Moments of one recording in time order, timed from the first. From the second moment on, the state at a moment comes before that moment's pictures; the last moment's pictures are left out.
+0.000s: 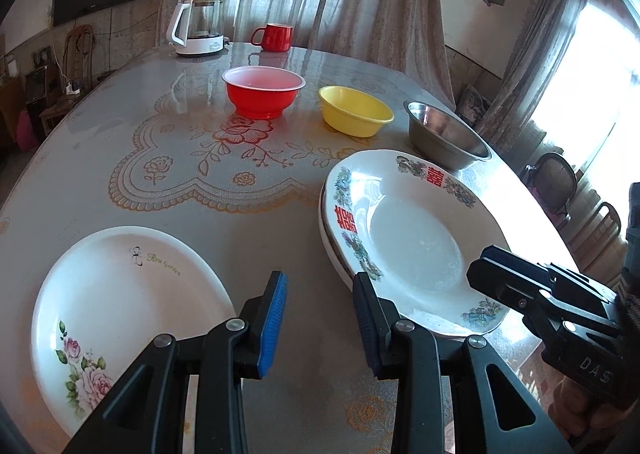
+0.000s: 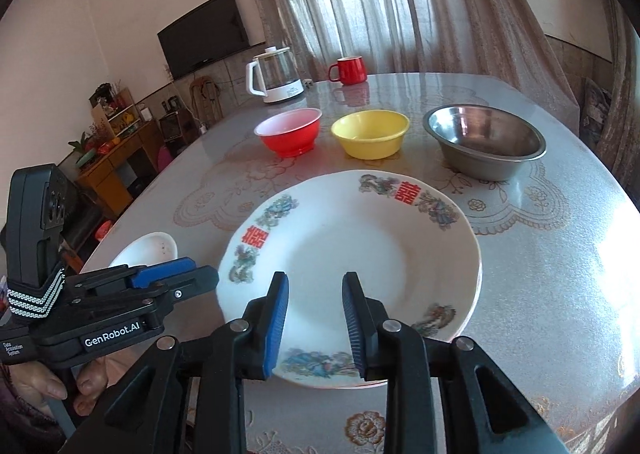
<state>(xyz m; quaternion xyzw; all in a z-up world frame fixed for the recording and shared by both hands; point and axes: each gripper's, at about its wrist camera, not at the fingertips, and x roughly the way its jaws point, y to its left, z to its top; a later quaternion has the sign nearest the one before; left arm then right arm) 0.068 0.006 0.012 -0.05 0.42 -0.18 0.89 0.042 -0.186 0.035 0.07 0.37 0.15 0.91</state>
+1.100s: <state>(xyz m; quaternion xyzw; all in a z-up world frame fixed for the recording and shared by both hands) 0.033 0.182 -0.009 -0.14 0.39 -0.03 0.91 0.084 -0.063 -0.017 0.09 0.47 0.32 0.82</state>
